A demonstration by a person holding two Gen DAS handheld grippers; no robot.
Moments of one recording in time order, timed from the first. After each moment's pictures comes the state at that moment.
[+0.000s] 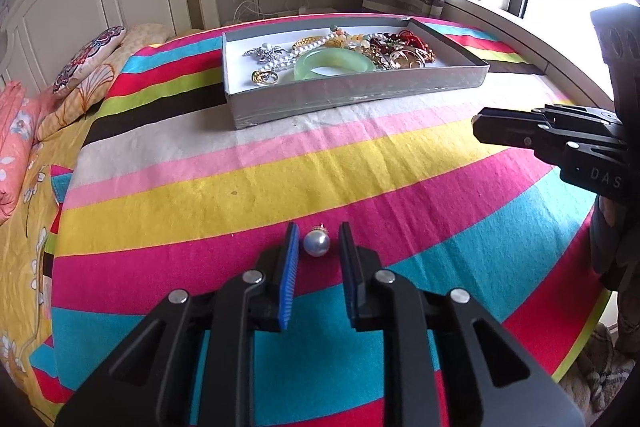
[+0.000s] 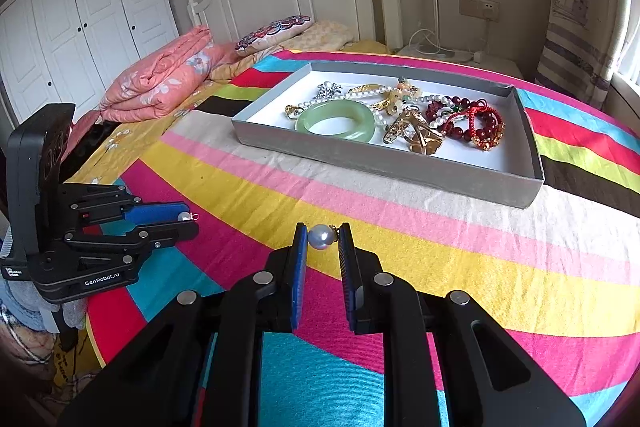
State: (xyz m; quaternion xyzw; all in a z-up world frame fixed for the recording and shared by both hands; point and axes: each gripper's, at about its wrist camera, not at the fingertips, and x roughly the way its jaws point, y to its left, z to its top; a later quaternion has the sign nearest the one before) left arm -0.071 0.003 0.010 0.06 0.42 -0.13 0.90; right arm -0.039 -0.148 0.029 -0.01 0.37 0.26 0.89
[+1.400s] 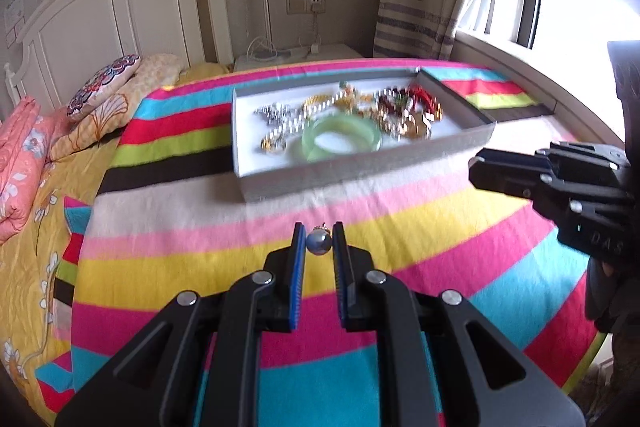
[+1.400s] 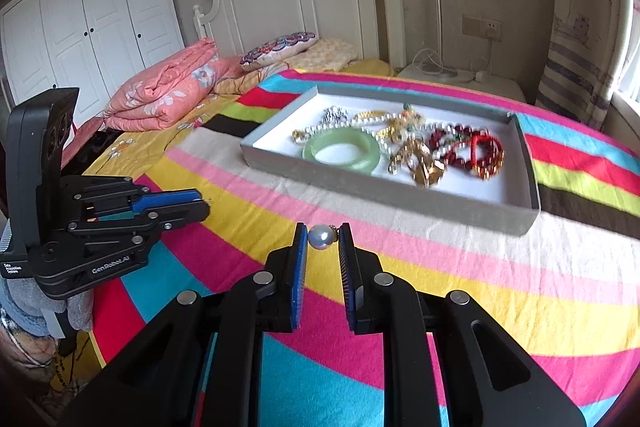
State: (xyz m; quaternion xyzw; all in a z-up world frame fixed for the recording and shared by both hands) left arm -0.047 -0.011 0.046 0.05 0.36 -0.11 0.93; right arm -0.037 -0.141 0.052 -0.02 0.33 0.27 0.91
